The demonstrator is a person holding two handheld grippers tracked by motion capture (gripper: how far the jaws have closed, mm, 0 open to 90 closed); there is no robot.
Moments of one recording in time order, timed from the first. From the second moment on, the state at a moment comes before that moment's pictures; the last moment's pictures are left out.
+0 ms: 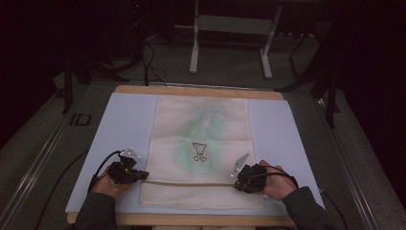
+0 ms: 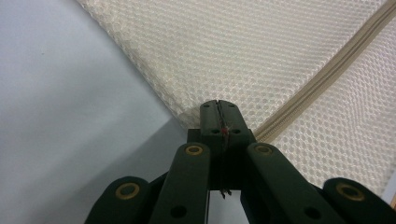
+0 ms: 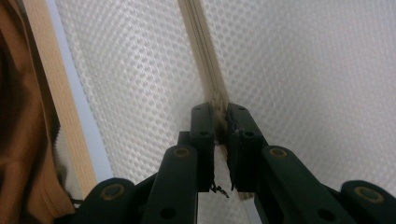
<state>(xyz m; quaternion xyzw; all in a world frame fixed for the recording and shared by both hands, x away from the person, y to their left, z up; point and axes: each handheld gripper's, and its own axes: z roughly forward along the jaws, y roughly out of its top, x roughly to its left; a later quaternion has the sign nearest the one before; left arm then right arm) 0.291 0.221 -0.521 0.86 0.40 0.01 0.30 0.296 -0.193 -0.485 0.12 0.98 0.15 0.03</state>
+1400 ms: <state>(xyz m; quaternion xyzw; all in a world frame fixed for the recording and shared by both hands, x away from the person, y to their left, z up) 0.291 0.221 -0.521 0.87 0.40 0.01 0.30 0.299 -0.225 -0.480 0.15 0.98 0.15 0.02</state>
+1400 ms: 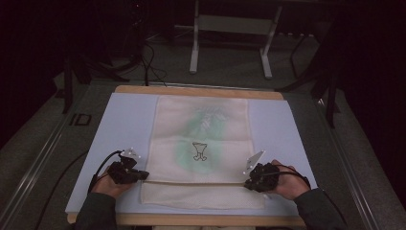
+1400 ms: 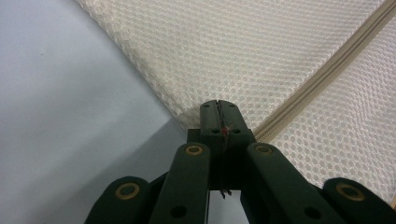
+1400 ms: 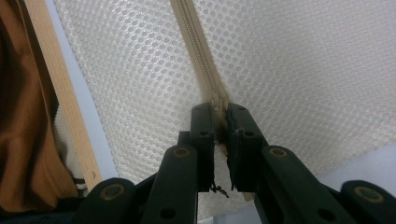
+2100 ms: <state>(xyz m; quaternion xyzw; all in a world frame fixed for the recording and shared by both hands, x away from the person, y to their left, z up) 0.291 0.220 -0.521 0.87 0.40 0.01 0.30 0.299 -0.255 -0.488 0.18 0.97 0.15 0.02</state>
